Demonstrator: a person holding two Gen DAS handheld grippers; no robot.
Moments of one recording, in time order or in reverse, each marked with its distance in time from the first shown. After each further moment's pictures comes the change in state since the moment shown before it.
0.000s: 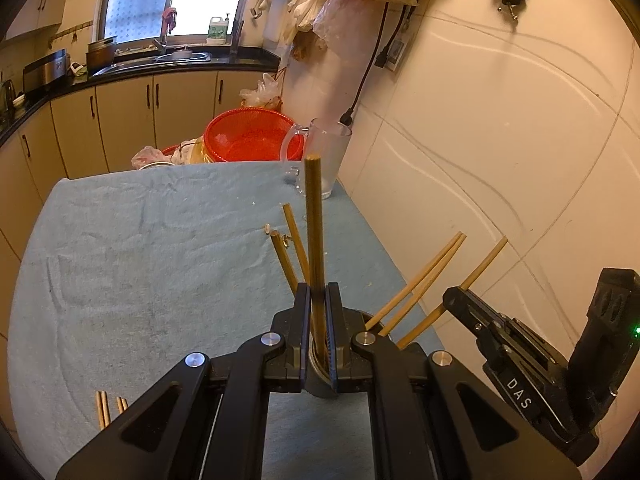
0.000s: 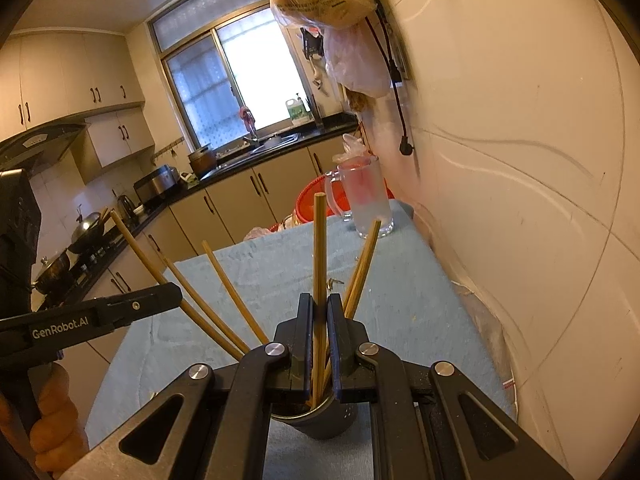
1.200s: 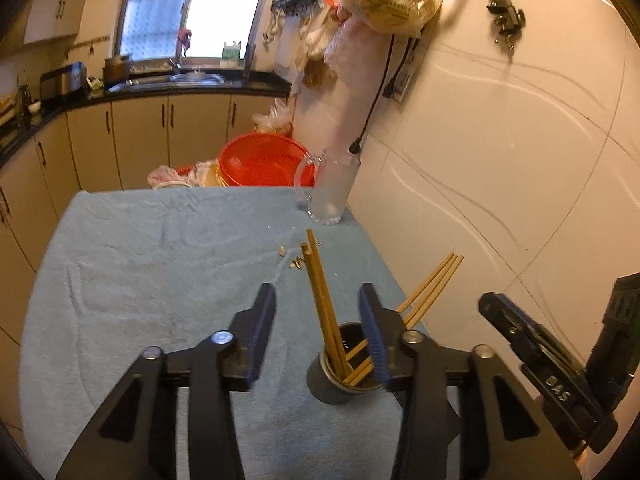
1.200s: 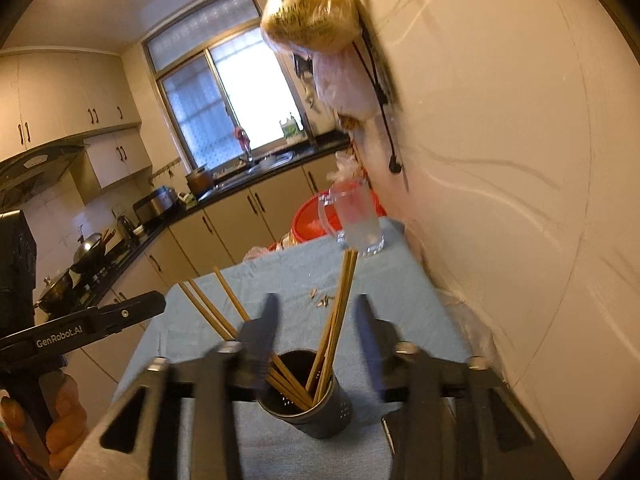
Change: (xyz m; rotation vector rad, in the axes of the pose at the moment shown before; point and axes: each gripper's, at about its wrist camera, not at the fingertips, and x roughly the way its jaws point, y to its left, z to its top) left arm -0.041 0.007 -0.005 -0.017 -0.112 0.040; right arm -0.043 -0.001 0.009 0.028 -0.080 -0.023
